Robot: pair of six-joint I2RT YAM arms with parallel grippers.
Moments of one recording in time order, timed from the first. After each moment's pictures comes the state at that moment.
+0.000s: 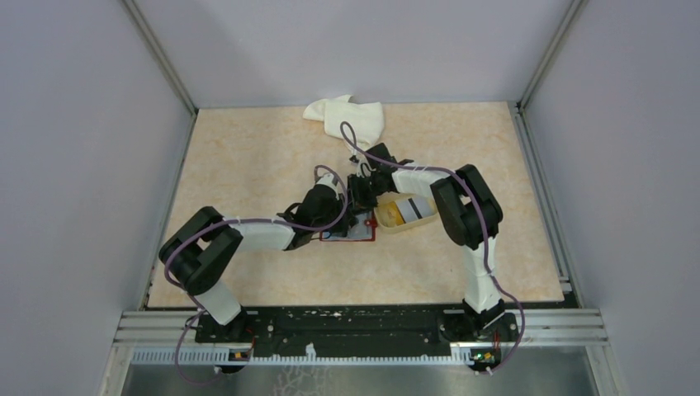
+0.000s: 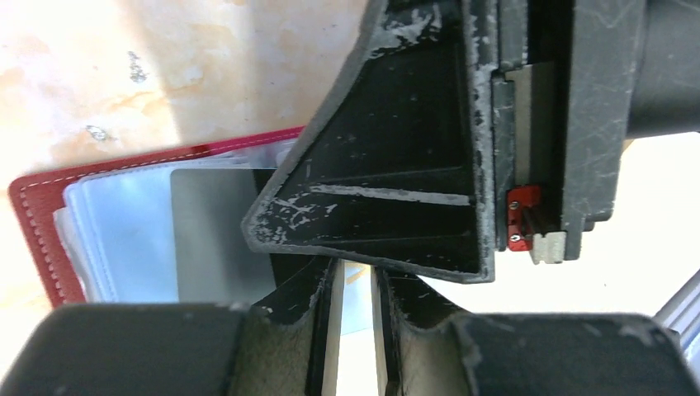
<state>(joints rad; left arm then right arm) -0.76 1.68 0.73 0.33 -0.03 -0.74 0.56 2.07 1.34 -0.29 -0.62 0.47</state>
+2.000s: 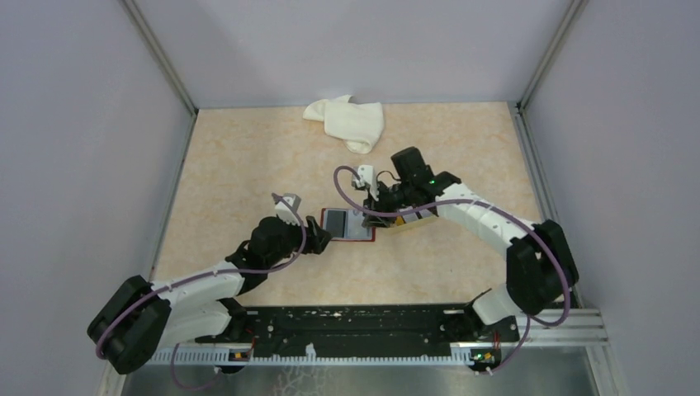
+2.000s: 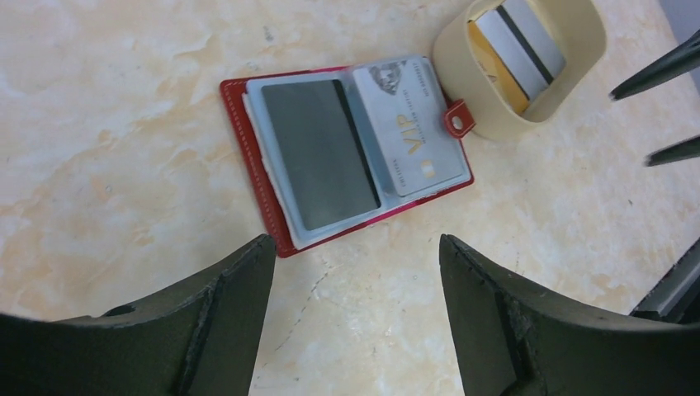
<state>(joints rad) -0.71 1.08 0.26 0.45 -0.05 -0.51 0.57 1.42 1.05 -0.48 -0.78 -0.61</state>
